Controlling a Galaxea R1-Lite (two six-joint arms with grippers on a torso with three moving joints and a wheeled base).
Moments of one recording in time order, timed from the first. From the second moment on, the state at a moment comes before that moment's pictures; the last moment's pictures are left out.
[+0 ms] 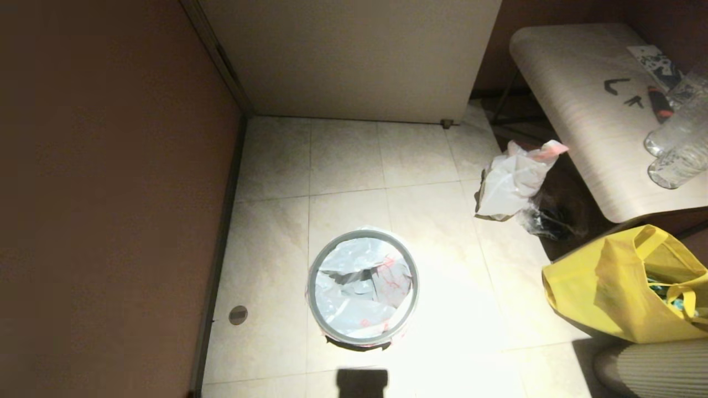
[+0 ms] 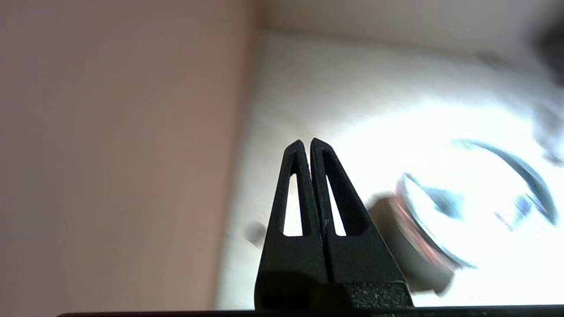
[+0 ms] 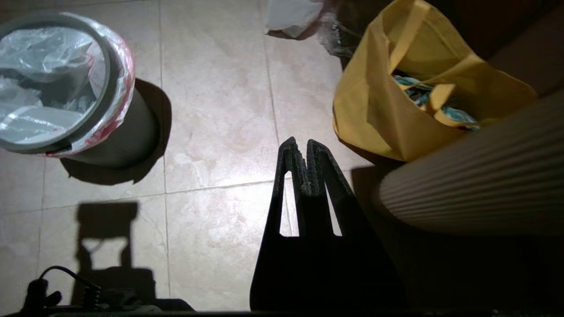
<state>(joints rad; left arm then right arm) -0.01 0.01 0.00 -0.23 0.16 -0.02 -0.01 0.01 -0.26 0.30 -0.04 -0.01</state>
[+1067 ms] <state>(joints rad) -0.01 0.00 0.00 -0.01 -0.02 0.06 0.00 0.00 0.00 0.01 0.04 -0.06</state>
